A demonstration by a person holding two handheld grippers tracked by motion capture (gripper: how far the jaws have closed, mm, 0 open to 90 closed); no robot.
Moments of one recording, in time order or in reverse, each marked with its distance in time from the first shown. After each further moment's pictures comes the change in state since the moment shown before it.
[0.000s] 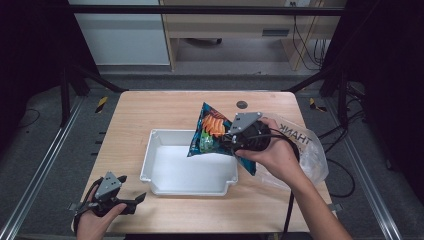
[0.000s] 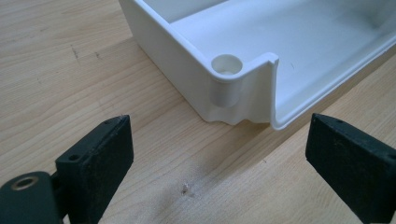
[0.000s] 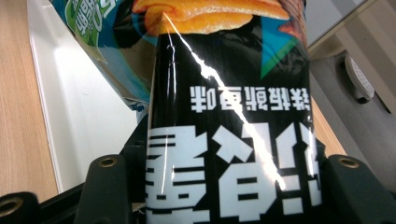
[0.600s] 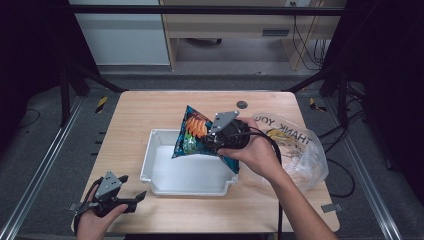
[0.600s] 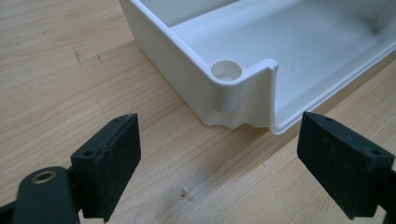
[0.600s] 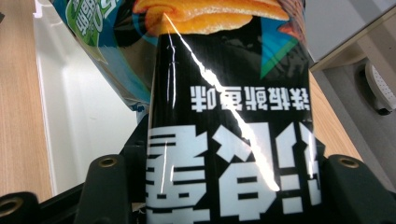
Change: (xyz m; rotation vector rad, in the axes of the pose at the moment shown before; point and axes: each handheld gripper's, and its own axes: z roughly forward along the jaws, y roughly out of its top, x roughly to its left) left arm -0.001 0.002 0.000 -0.008 0.000 -0.008; right arm 0.008 0.024 0.039 -0.006 0.054 -0.021
